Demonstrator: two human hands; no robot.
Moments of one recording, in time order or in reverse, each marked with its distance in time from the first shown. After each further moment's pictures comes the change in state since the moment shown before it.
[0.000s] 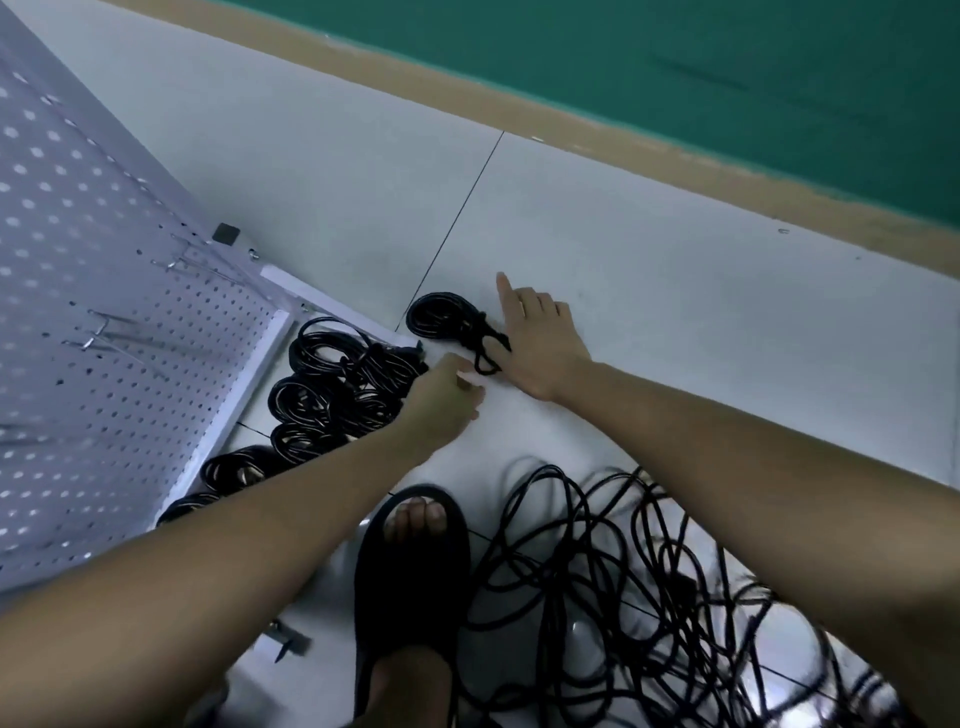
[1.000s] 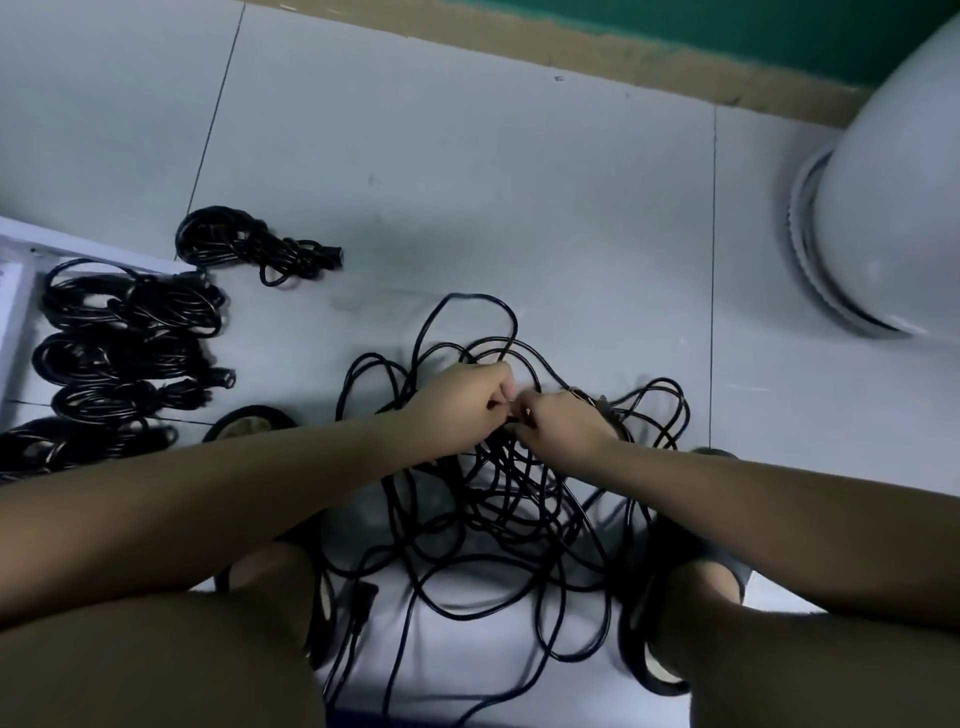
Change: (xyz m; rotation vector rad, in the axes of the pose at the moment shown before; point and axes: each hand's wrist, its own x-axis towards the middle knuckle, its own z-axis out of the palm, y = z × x) left_hand -0.122 0.044 0.207 0.486 -0.487 0.642; right_hand -0.333 0.107 0.038 0.292 -0.340 0.416
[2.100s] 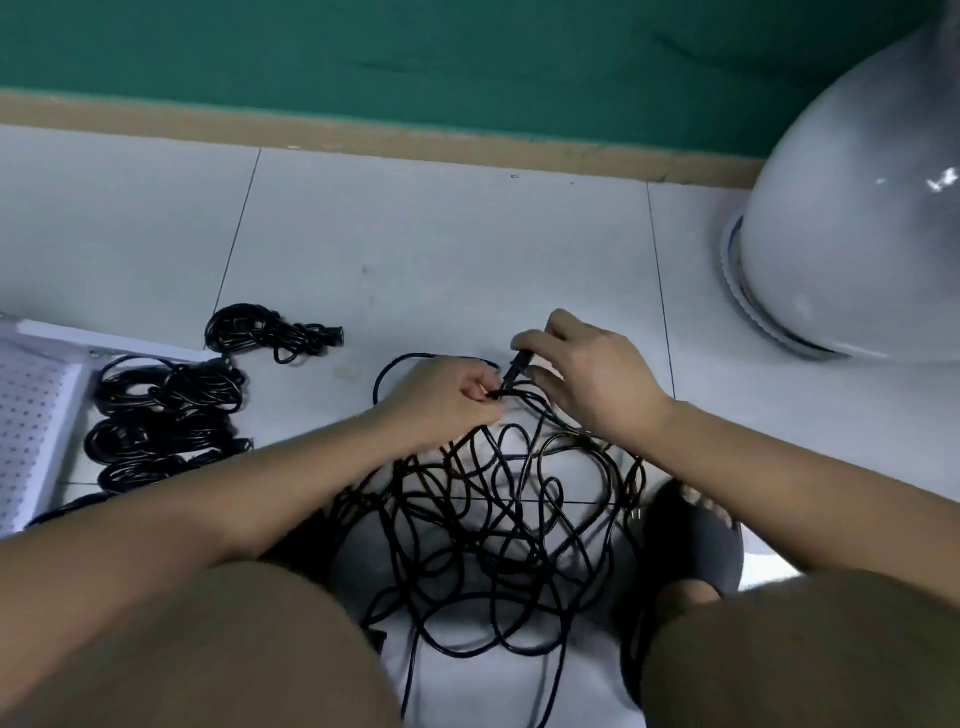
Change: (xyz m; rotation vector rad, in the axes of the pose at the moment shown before) left_hand -0.019 0.091 -0.087 -0.099 0.038 -0.151; right_hand -0.064 -0.006 -0.135 -0.142 0.701 -0.356
